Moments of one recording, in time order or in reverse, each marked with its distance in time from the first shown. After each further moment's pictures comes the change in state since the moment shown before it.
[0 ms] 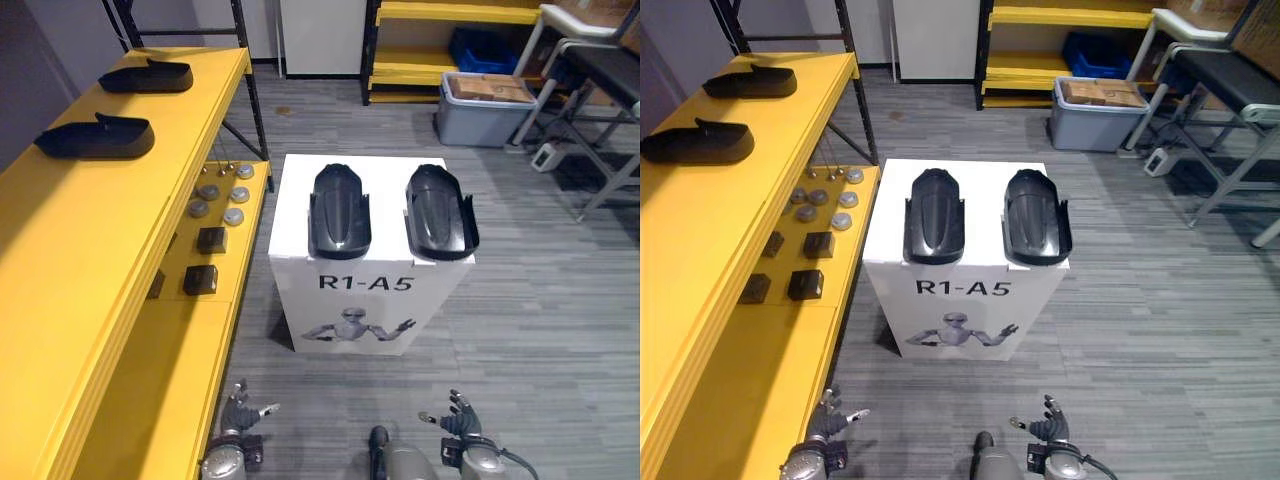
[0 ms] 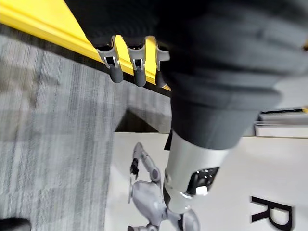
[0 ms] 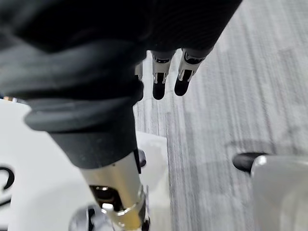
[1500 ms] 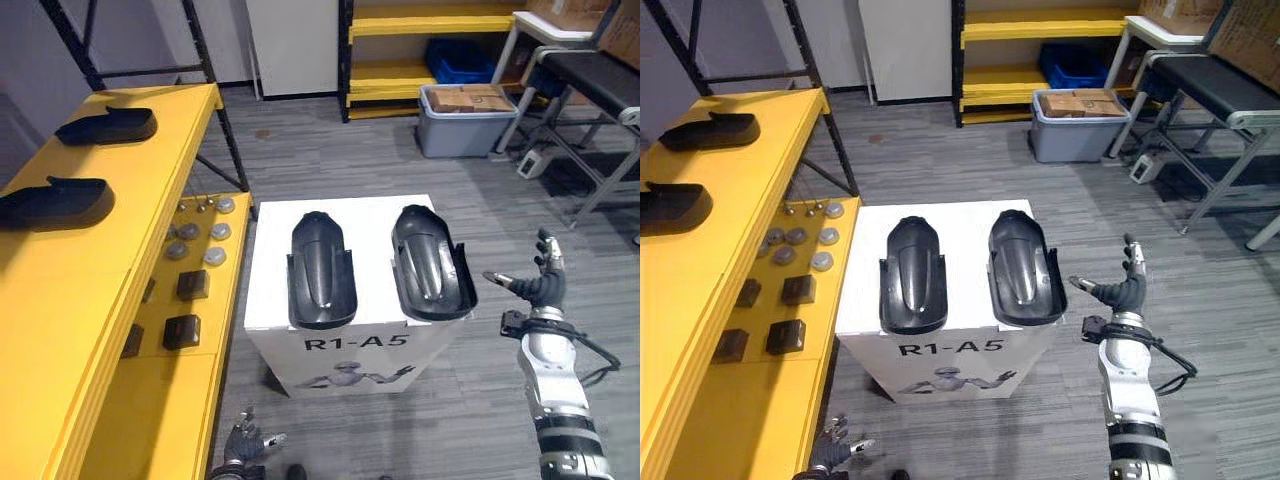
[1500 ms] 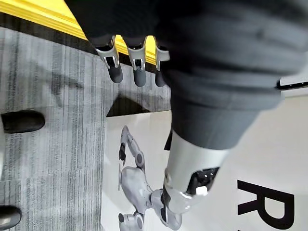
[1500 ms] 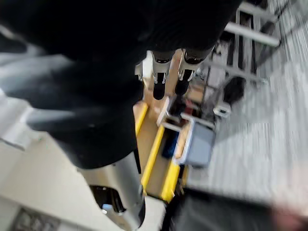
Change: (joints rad) left arm 0.102 0.034 -0.074 0.017 -0.033 -0.005 -0.035; right arm -0.291 -0.261 -0.056 -0.430 -0.057 -0.020 -0.121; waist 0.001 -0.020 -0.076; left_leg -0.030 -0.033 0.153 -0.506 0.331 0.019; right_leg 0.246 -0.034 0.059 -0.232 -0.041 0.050
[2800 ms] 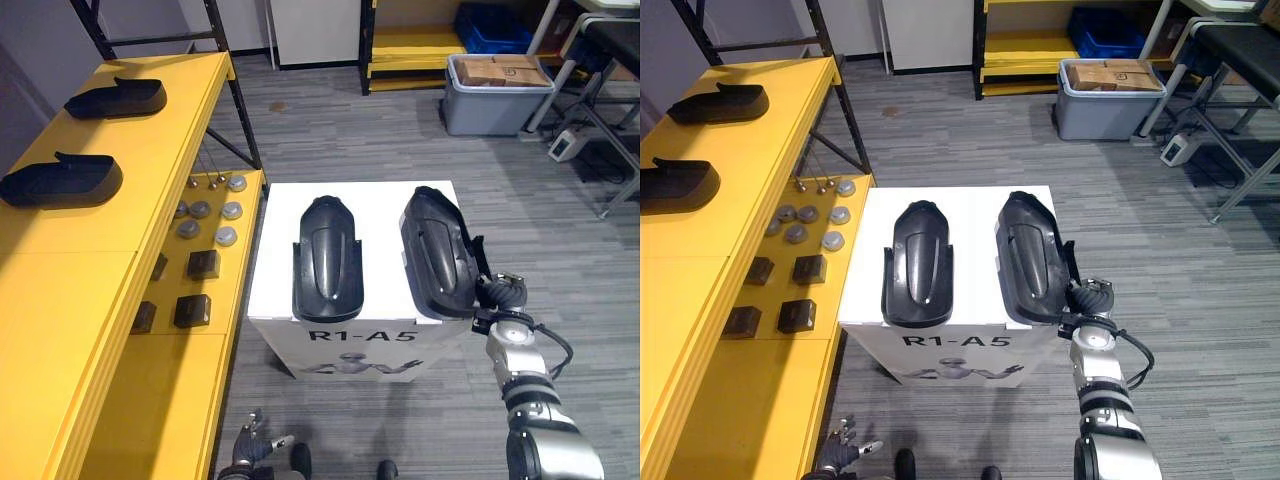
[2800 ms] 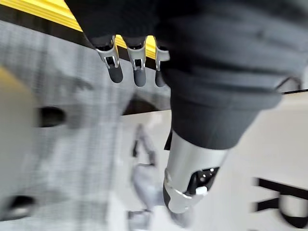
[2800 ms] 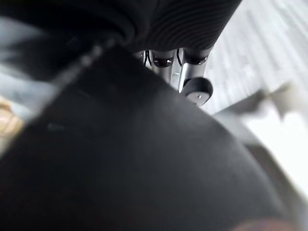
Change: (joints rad) left arm 0.005 -0.021 -0.023 -0.087 -0.035 0.010 0.024; right arm -0.100 0.105 -0.064 0.204 -0.014 0.128 -0.048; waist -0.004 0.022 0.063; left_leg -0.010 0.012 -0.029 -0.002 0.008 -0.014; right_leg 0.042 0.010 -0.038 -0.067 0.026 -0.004
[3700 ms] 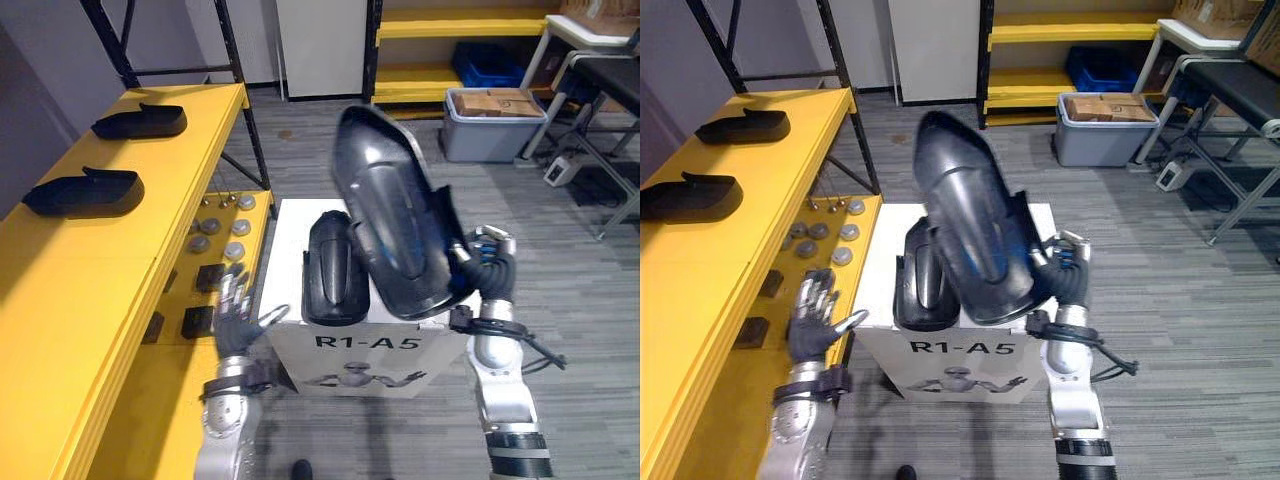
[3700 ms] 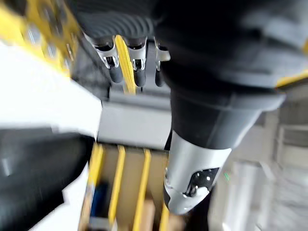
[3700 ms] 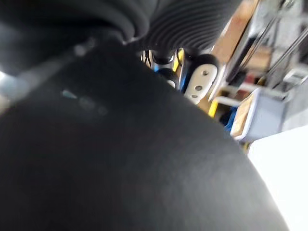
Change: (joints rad) left arm -0.116 -0.053 -0.116 -0.763 -0.020 -0.084 0.044; right arm 0.241 0.191 0.249 -0.735 -0.355 -0.069 -0.006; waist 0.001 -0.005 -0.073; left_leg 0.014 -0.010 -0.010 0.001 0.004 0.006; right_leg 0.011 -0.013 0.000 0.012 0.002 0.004
